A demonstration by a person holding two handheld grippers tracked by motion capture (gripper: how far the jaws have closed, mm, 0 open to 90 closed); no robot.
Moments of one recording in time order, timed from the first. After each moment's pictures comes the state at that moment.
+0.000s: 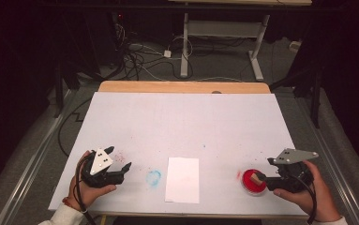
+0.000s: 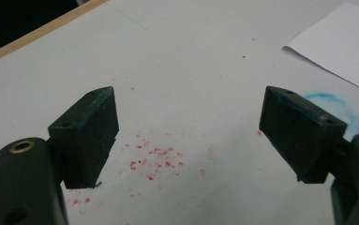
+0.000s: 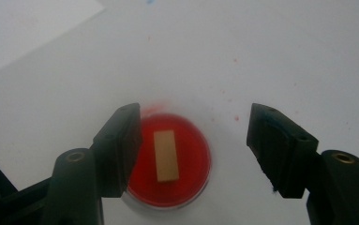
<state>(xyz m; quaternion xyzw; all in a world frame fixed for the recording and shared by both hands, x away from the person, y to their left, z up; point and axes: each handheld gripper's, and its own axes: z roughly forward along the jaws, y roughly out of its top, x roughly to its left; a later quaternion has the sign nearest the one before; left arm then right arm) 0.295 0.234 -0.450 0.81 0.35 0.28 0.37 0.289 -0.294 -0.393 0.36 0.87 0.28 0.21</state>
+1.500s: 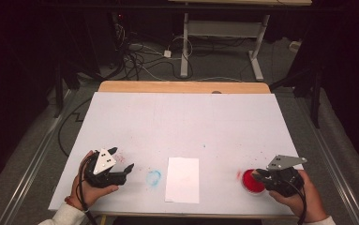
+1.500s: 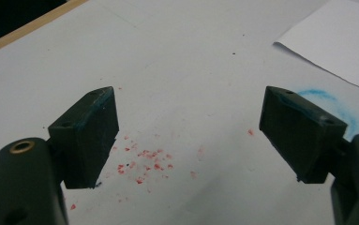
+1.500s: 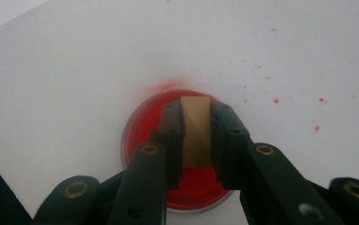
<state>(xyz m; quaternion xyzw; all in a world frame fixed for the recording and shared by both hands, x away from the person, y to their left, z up) 0.297 0.228 -0.453 0.82 0.34 0.26 0.37 0.293 -0.293 -0.426 0.35 0.88 0.28 0.18</state>
